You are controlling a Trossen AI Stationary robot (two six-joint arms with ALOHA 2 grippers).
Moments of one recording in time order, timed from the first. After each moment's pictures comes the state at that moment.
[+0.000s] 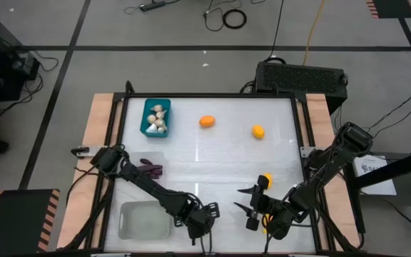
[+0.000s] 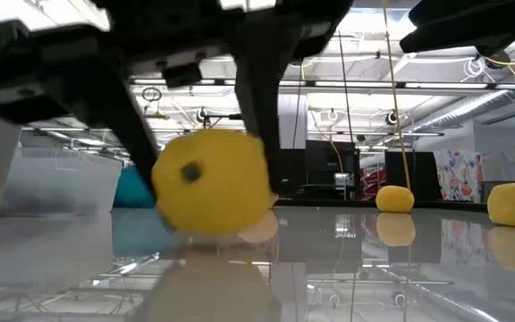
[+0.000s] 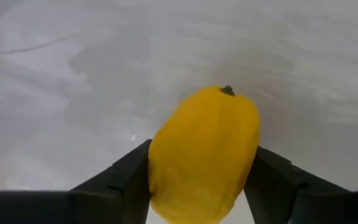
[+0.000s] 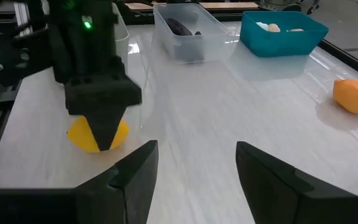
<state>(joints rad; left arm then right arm) -0.51 2.14 1.60 -0.63 -0.08 0.91 0.81 1.58 0.93 -0.20 0.96 0.74</state>
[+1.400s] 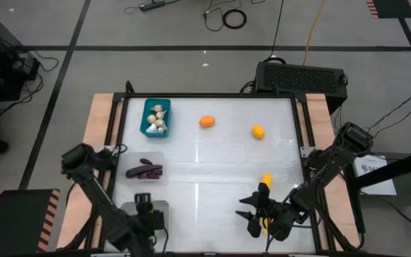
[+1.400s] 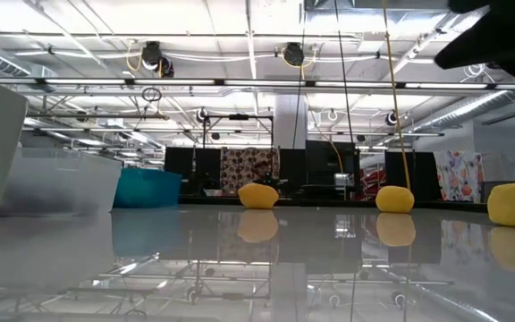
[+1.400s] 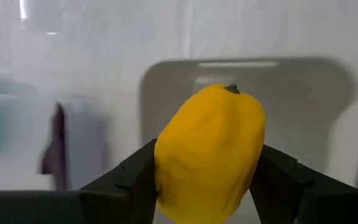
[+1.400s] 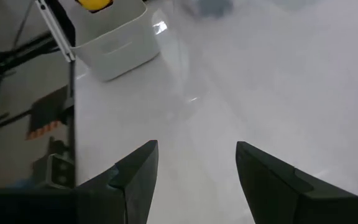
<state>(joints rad) -0.88 1.88 1.63 -1.38 -0.31 -0.95 0.83 1.58 0.93 -0.19 0.77 1.09</state>
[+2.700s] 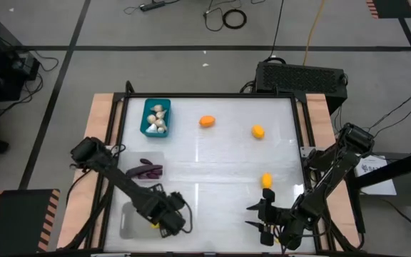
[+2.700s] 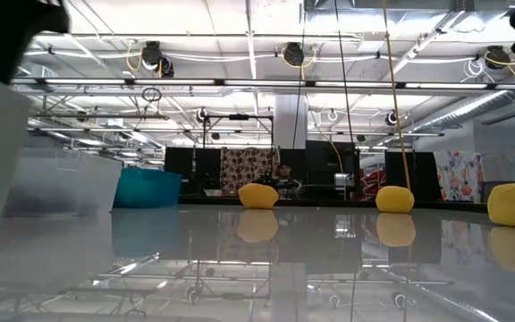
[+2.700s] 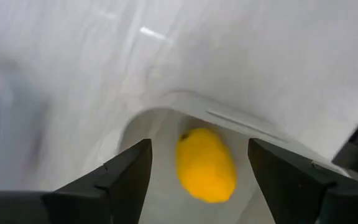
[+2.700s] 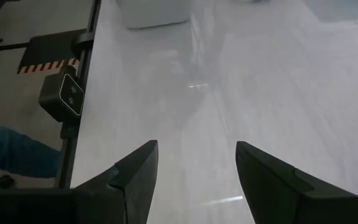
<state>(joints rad) -0.64 1.88 1.55 -1.19 -0.02 -1.05 0.93 1.58 0.93 -0.27 0.75 0.91</state>
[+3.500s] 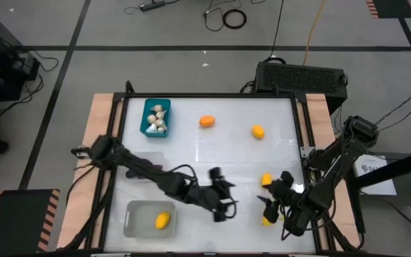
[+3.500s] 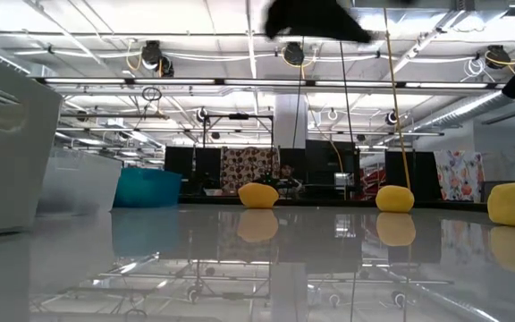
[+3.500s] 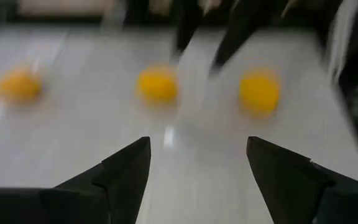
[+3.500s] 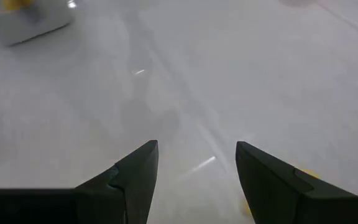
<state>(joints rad) -0.41 1.98 1.55 -0.19 -0.42 -0.26 0.94 1.44 0.93 -0.83 0.78 1.44</state>
